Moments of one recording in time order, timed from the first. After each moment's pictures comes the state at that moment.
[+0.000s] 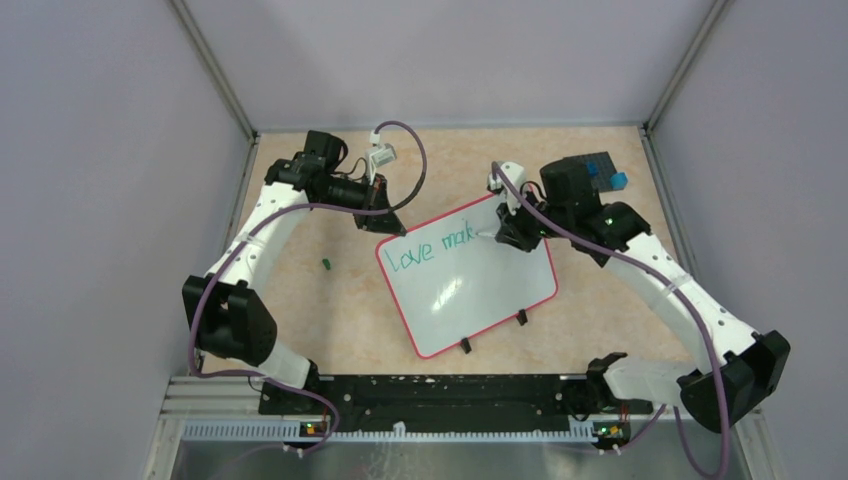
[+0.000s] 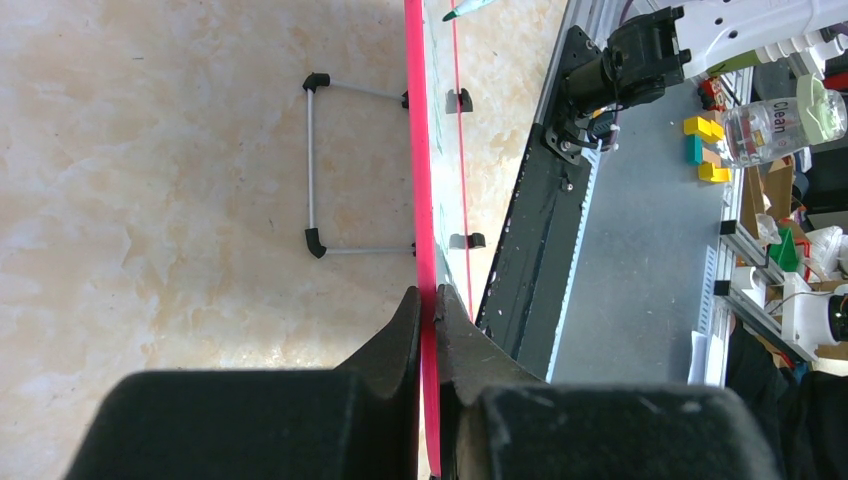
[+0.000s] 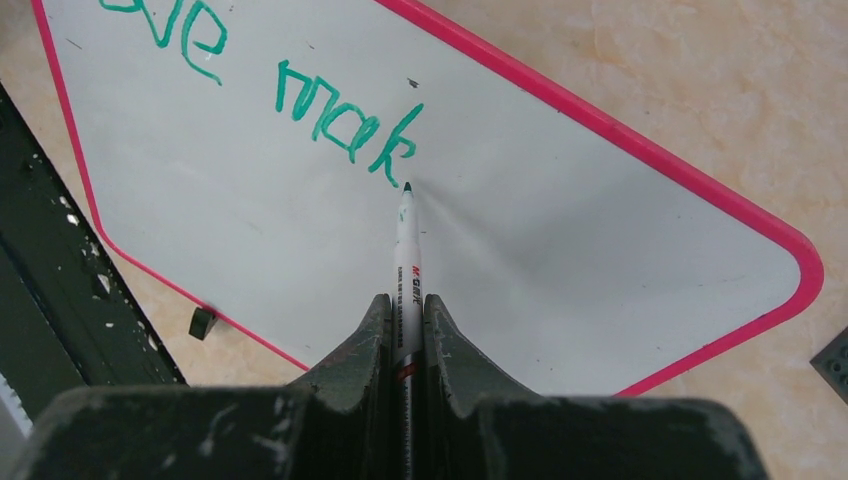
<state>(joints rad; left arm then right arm) -0.24 1.54 1.45 -0.97 1.05 0.32 0.55 1.19 1.21 -0.72 -0.33 -0.31</state>
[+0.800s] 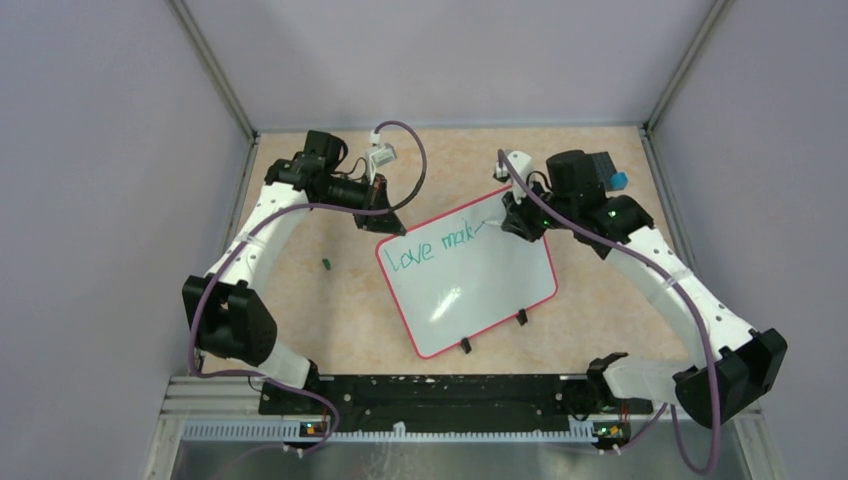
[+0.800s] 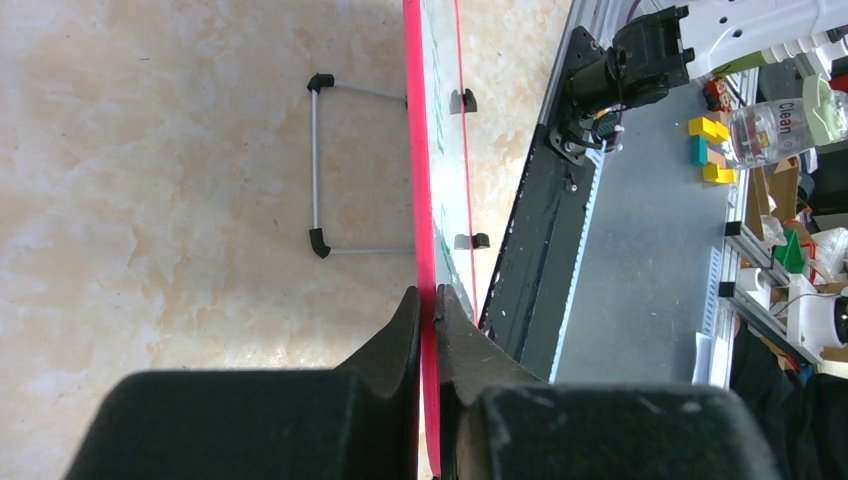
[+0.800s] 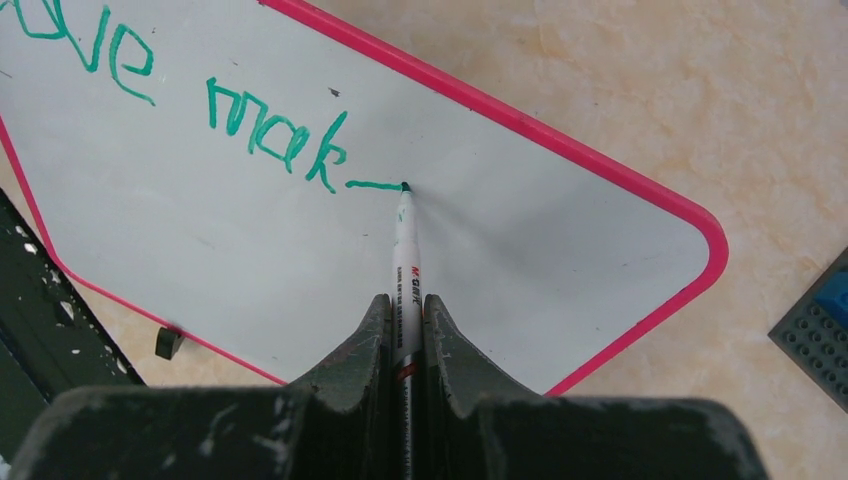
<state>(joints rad) -0.24 1.54 1.45 -0.97 1.05 0.32 0.50 1.22 1.24 -0.71 -0.29 -0.31</state>
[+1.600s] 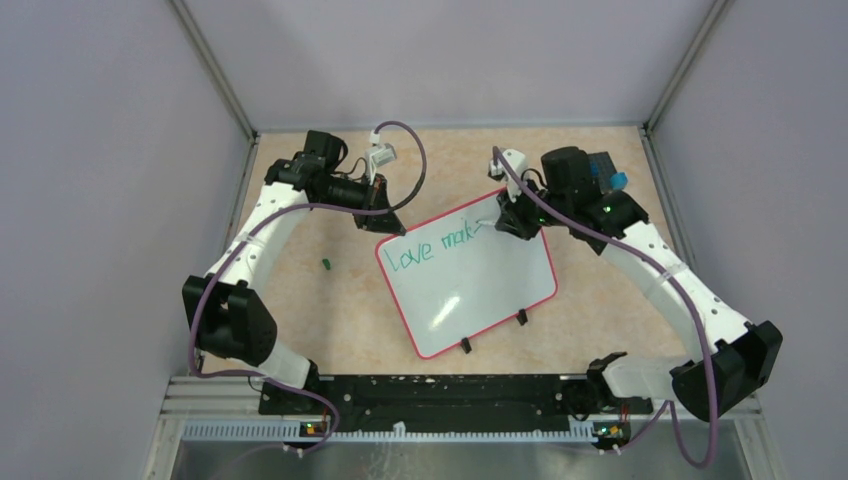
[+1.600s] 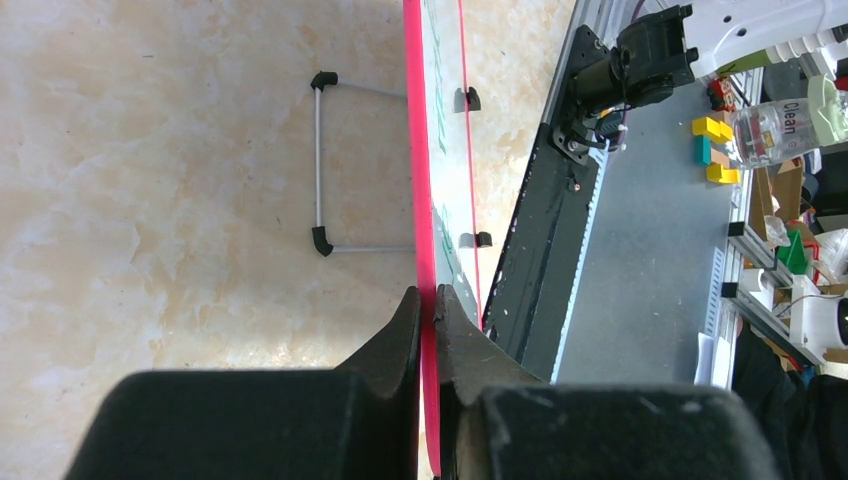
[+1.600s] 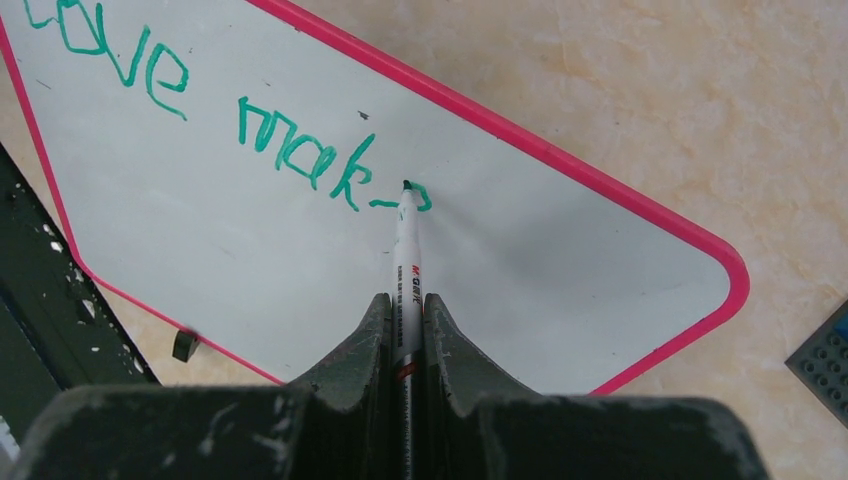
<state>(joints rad) -0.24 1.54 1.45 -0.97 1.04 0.32 0.52 1.25 1.28 -0.71 -0.33 -0.31</state>
